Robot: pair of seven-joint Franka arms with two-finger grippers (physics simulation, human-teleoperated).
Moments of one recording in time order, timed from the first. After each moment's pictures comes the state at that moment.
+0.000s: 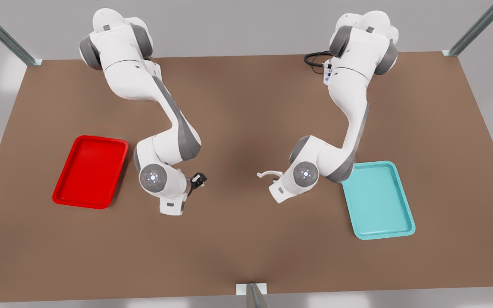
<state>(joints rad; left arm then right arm) -0.47 0.80 -0.08 -1.15 -0.04 1.82 -0.29 0.51 0.71 -0.12 -1.16 0.26 1.77 -0.32</state>
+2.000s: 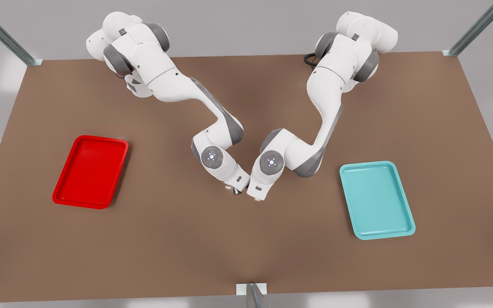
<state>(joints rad) -0.59 0.90 -0.08 -0.99 -0.06 1.83 -1.00 0.66 0.78 0.00 -1.36 0.28 2.24 -1.17</state>
